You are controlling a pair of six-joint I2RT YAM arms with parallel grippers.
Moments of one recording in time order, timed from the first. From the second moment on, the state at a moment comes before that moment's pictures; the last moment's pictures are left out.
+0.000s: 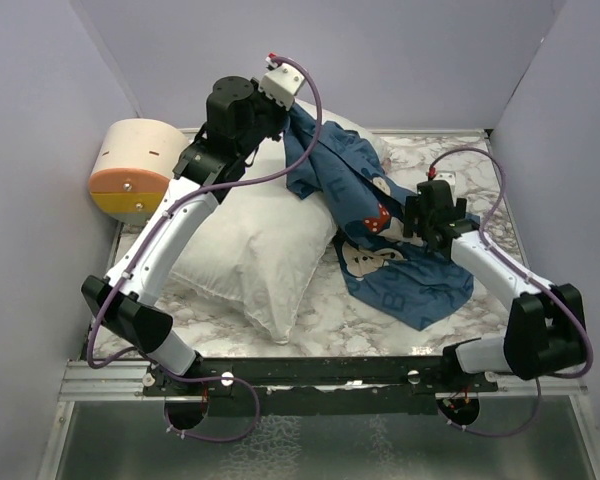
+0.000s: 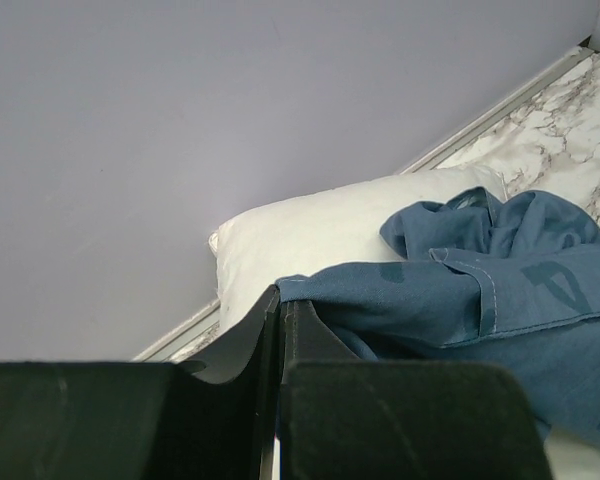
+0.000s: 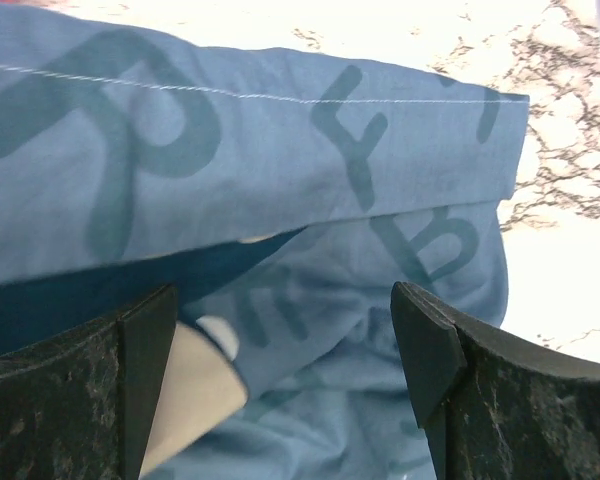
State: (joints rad) left arm -0.52 1.57 1.81 -0.33 -0.04 0.32; right arm 0.25 1.32 0.86 -0.32 0.46 0.20
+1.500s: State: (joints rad) left arm -0.48 1.96 2.38 0.05 0.11 0.07; right arm 0.11 1.81 2.03 0.12 0.56 -0.18
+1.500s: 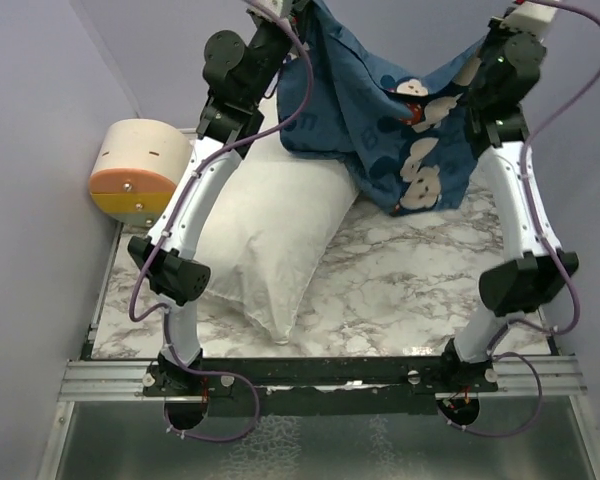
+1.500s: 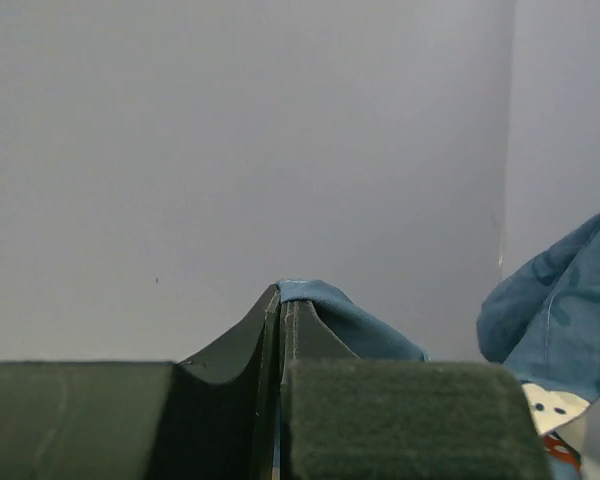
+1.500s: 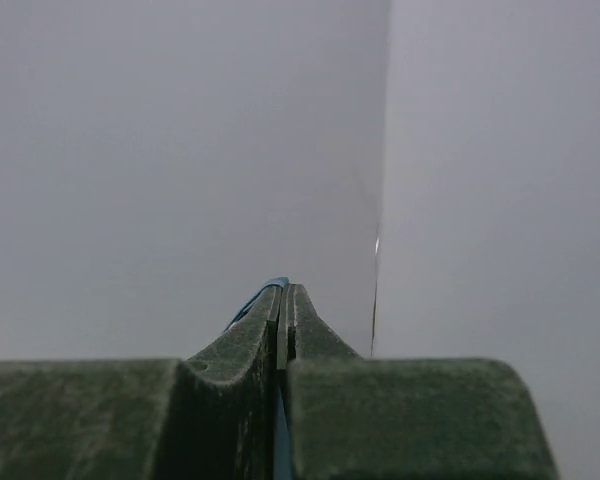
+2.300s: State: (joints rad) left arm -0.60 1.14 0.86 0.21 0.58 0.00; right arm 0.11 0.59 0.46 0.09 0.43 0.18
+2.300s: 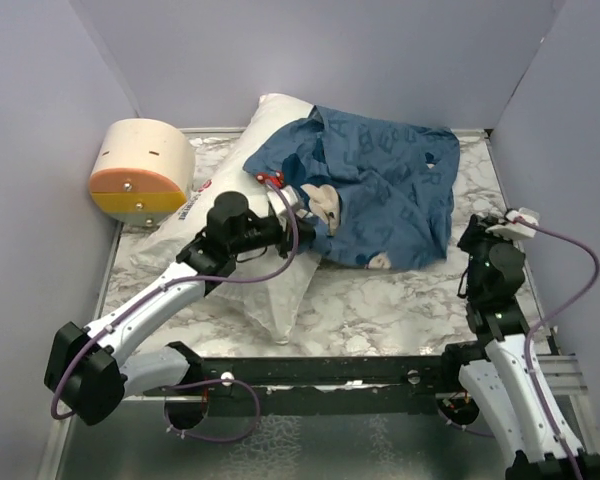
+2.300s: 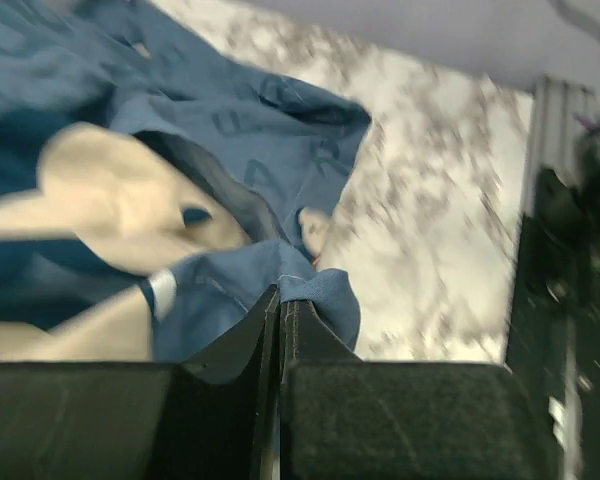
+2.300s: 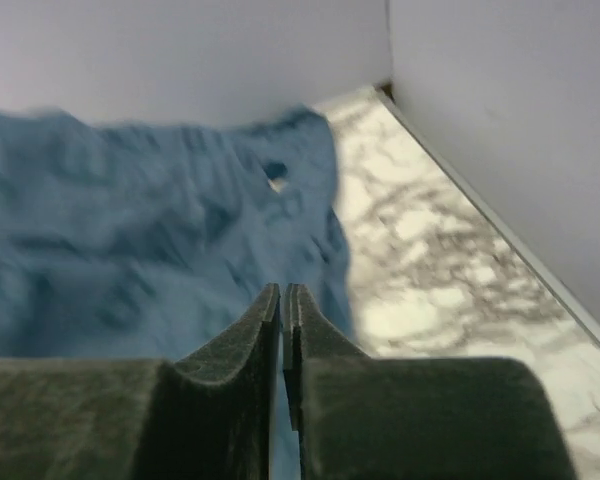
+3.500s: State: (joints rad) left arm -0.74 0.89 0.78 -0.17 0.56 -0.07; right arm 0.08 1.78 0.98 -0.10 0.49 0.55
